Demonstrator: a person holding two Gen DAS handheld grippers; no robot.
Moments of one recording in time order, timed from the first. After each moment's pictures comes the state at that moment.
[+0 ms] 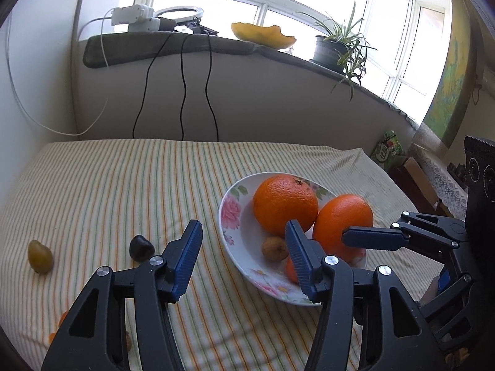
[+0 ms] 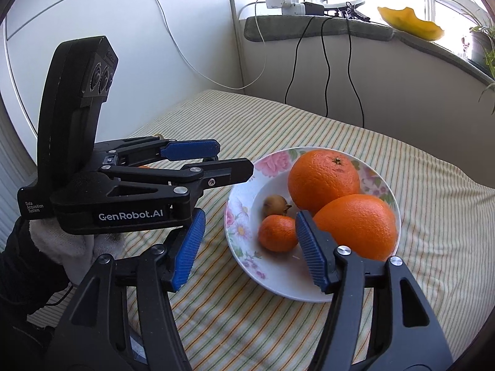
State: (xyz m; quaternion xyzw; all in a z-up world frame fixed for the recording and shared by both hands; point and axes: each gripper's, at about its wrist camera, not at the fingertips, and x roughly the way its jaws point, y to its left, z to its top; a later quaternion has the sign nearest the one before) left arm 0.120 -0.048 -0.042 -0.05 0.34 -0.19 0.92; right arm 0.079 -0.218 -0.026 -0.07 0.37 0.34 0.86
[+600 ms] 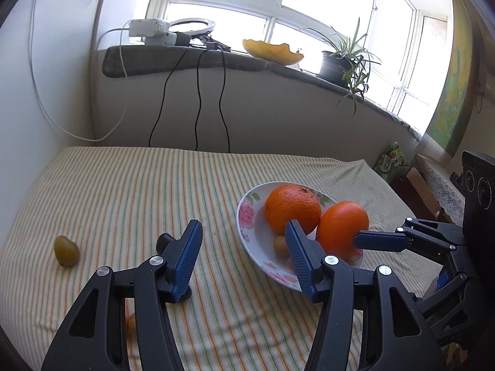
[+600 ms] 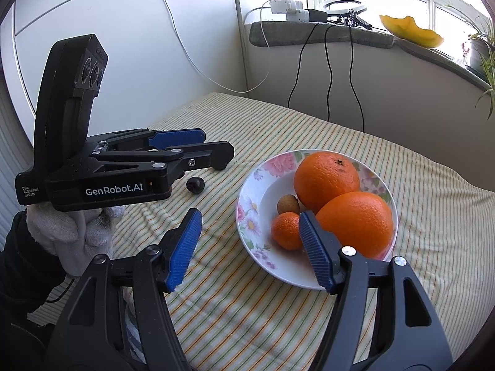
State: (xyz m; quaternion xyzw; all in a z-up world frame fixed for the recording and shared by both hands) left arm 0.099 -0.022 -0.028 -0.06 0.32 -0.18 0.93; right arm 0.066 -0.217 -0.017 -0.08 0.36 0.34 0.86
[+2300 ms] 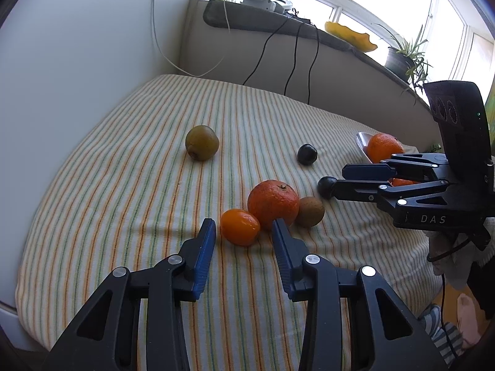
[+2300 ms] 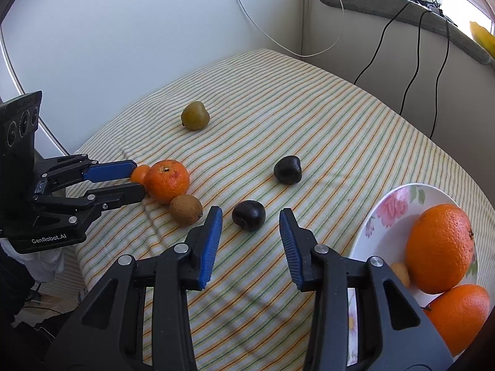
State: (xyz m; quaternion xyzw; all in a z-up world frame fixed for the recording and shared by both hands) left arm 0.047 0.099 -0.093 -0.10 0.38 -0.08 0.92; right arm 0.113 -0.085 -0.075 -0.17 0.43 0.39 0.80
